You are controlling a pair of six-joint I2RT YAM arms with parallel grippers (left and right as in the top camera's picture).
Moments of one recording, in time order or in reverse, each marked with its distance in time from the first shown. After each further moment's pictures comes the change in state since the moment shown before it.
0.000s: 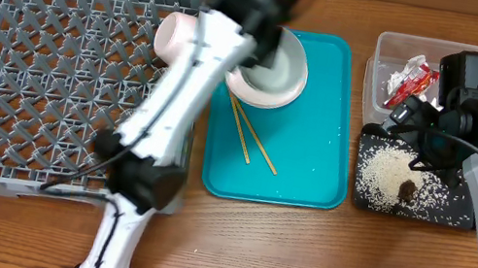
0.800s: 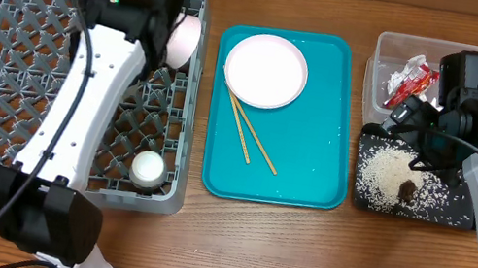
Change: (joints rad) left arm 0.295 -0.453 -0.863 0.169 -0.654 -0.148; right arm 0.000 0.000 0.000 0.000 0.000 0.000
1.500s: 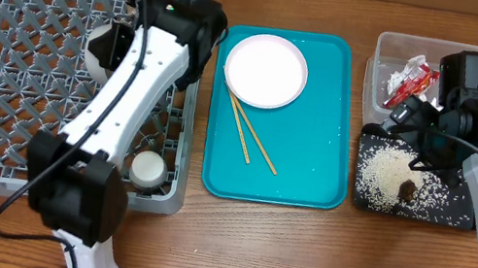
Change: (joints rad) left arm -0.116 0.149 0.000 -0.042 -0.288 0.001; right arm 0.000 0.000 0.000 0.000 0.000 0.000
